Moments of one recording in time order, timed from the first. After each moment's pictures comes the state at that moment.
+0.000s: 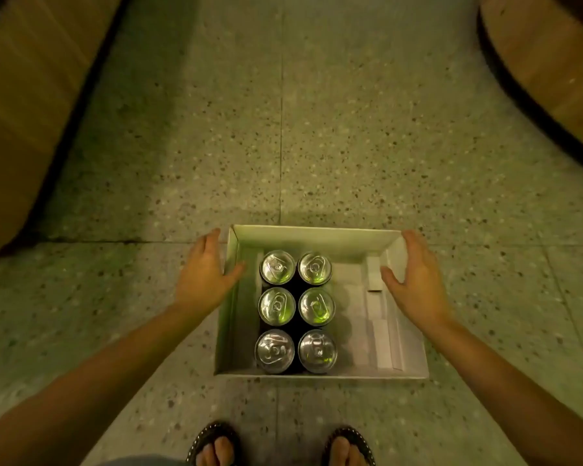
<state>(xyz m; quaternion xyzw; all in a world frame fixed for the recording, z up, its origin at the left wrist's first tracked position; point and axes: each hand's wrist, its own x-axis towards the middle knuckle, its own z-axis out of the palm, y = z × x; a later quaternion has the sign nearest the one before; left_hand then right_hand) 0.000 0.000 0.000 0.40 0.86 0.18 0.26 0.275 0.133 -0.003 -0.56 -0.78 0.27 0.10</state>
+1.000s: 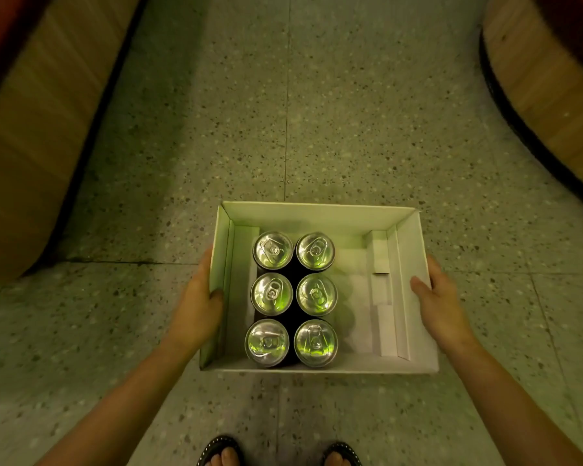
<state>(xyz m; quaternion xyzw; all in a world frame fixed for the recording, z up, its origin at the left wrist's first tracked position) -0.003 0.003 0.087 0.32 0.81 0.35 0.35 0.261 0.153 0.085 -0.60 -0.61 0.48 0.21</state>
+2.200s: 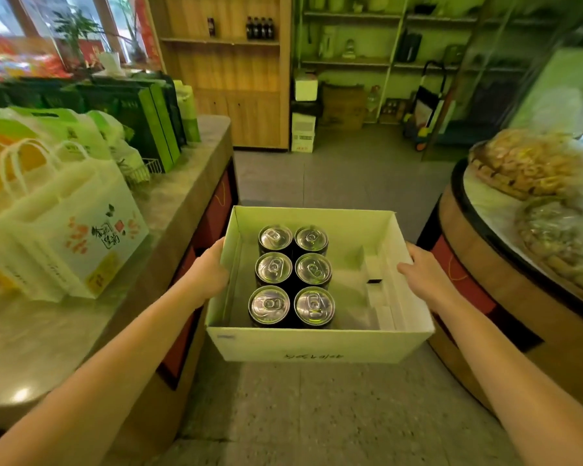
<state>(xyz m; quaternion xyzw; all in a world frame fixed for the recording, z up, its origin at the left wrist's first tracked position) -0.139 0.090 0.893 0.39 0.80 0.36 0.29 0.130 0.260 0.879 -0.51 -0.75 0.36 0.22</state>
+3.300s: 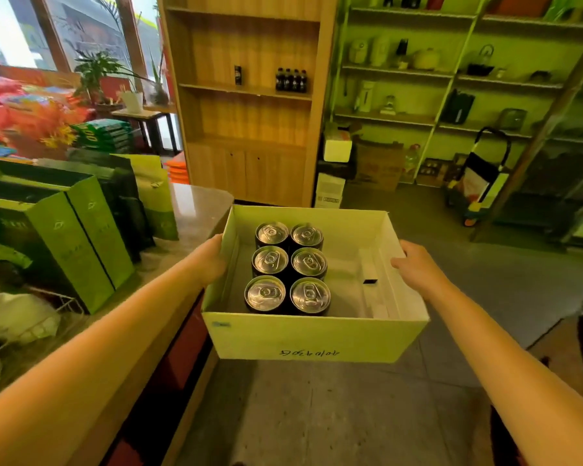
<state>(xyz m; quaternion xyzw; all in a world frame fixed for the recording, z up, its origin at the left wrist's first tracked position) -0.499 0.640 0.943 0.37 0.85 0.31 0.21 -0.262 0.837 0.930 -0.47 -0.78 0.36 0.20</state>
